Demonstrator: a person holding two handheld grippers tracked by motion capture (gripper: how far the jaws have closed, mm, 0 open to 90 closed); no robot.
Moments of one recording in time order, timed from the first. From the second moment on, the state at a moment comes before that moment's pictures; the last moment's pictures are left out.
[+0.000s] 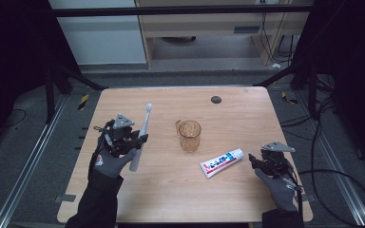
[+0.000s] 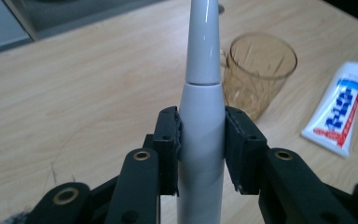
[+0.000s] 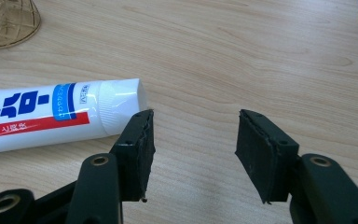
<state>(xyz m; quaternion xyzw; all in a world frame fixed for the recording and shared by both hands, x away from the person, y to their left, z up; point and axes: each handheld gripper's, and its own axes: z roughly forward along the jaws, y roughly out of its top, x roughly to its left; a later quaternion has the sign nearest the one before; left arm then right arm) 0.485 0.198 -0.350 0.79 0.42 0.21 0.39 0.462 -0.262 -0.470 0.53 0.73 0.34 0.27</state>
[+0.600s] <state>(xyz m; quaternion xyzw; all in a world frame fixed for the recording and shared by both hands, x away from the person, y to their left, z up) 0.510 0.162 -0.327 0.72 0.42 0.26 0.49 0.462 -0.264 -0.470 0.53 0.72 0.34 0.28</state>
